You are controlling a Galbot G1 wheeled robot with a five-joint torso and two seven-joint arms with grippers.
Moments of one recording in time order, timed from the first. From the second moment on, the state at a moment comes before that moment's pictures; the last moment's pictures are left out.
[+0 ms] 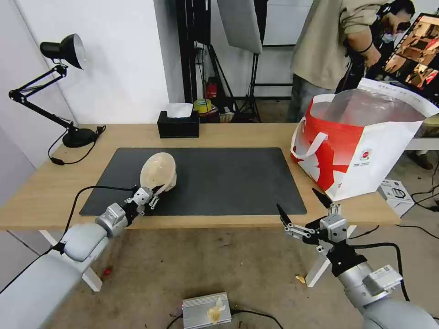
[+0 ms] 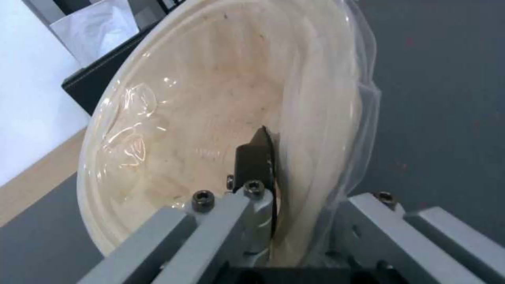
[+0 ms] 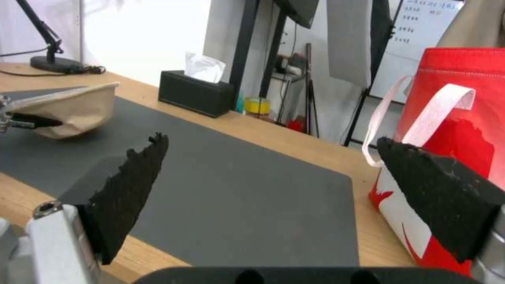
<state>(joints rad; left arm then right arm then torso) 1.03 -0.76 -0.23 -1.69 -0.27 -0.03 0.27 -1.74 0.95 0.58 2.37 0.28 0.02 0.04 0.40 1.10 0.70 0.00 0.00</state>
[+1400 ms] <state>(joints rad) 0.79 -0.65 -0.13 -1.99 -0.41 -0.06 0.17 -1.74 0.95 0.58 2.37 0.28 0.02 0.04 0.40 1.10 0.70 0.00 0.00</state>
